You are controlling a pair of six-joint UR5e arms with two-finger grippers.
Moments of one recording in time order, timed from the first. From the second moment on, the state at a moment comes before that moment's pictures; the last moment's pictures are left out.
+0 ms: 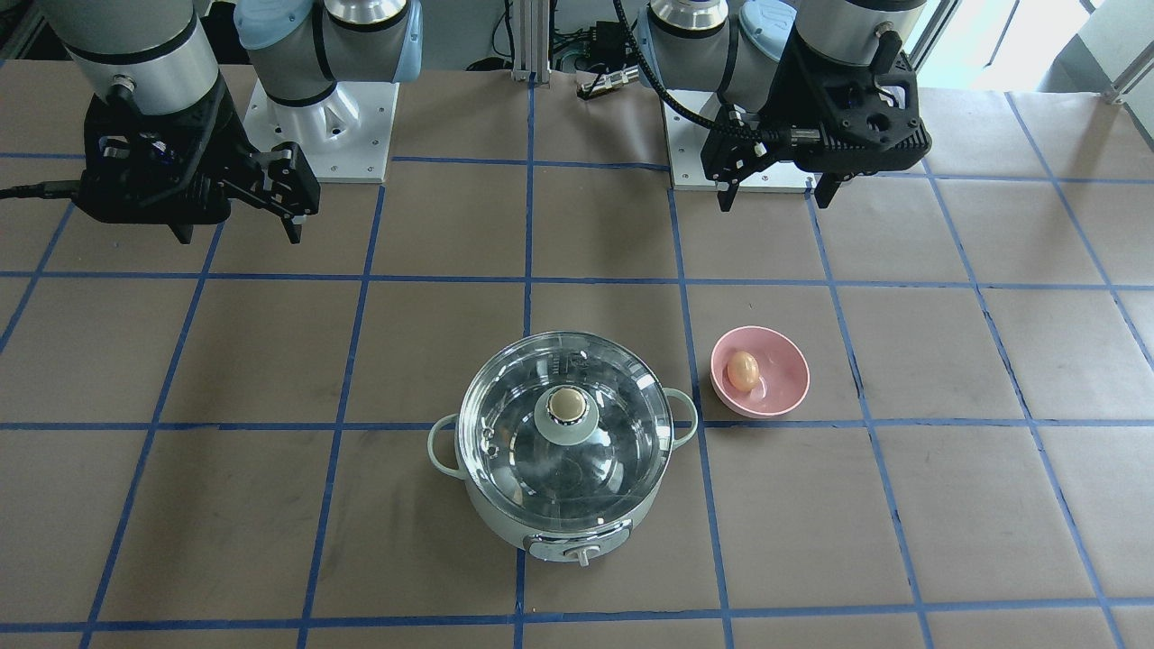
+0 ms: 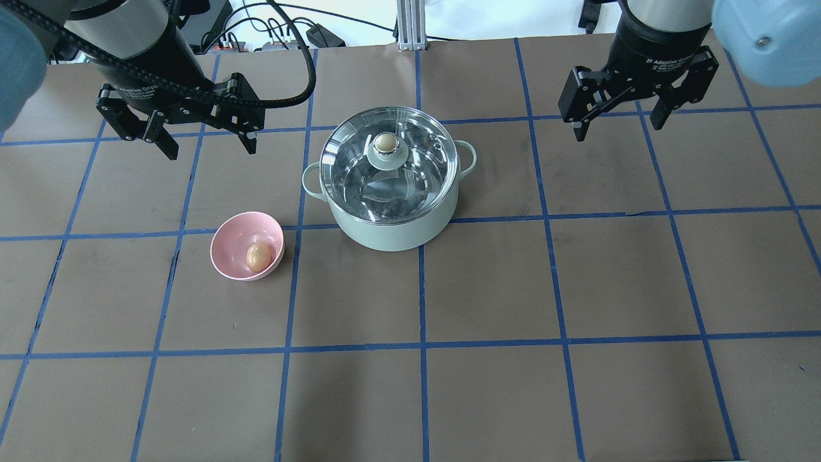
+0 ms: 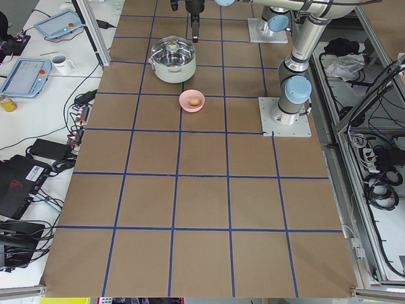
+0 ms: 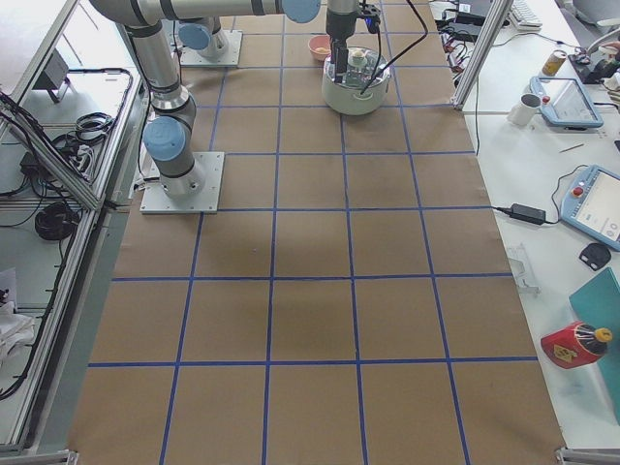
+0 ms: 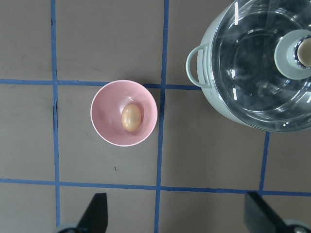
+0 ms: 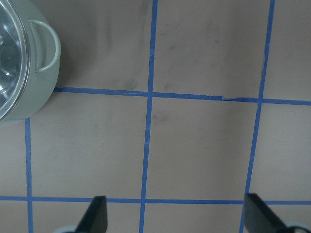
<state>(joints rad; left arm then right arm) -1.61 -1.55 -1.49 -1.66 1.60 -0.10 1.59 -1.53 1.49 -1.52 -1.65 -0.05</state>
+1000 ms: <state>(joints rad) -1.55 -1.67 -1.56 -1.57 1.60 -0.06 1.59 -1.53 1.50 -1.52 -1.65 -0.05</state>
